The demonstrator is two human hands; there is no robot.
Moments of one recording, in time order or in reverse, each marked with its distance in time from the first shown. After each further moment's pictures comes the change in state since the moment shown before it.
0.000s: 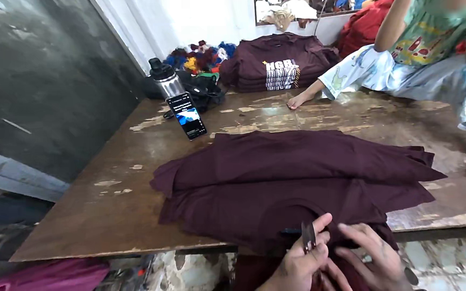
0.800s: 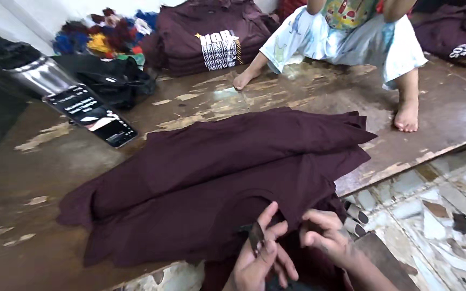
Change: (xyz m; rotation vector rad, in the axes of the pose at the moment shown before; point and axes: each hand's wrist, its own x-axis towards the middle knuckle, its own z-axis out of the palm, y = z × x) left_hand -0.003 -0.013 -0.016 0.097 -0.037 0.134; right_hand -0.011 0.006 -0.003 0.393 -0.094 0.280
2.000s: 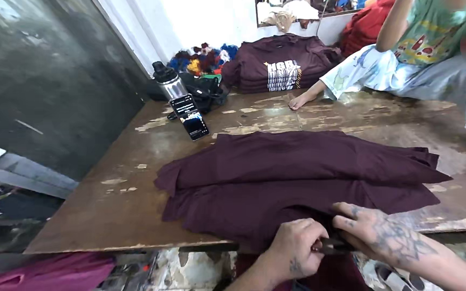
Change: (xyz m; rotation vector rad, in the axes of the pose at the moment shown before) left_hand 0.030 0.016 -0.017 1.274 0.055 0.458; right_hand 0.087 -0.031 -0.031 -0.714 -0.511 -0.503
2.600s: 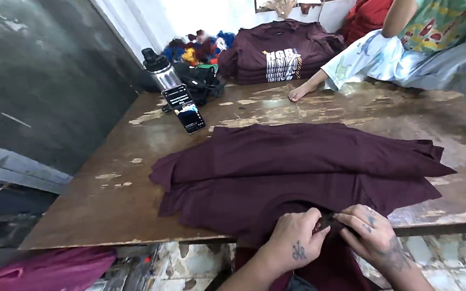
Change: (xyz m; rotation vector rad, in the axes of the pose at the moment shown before) left_hand 0.025 0.020 -0.021 -0.017 -0.195 -0.366; right_hand -0.034 0.000 0.063 -0.109 0.521 0.152
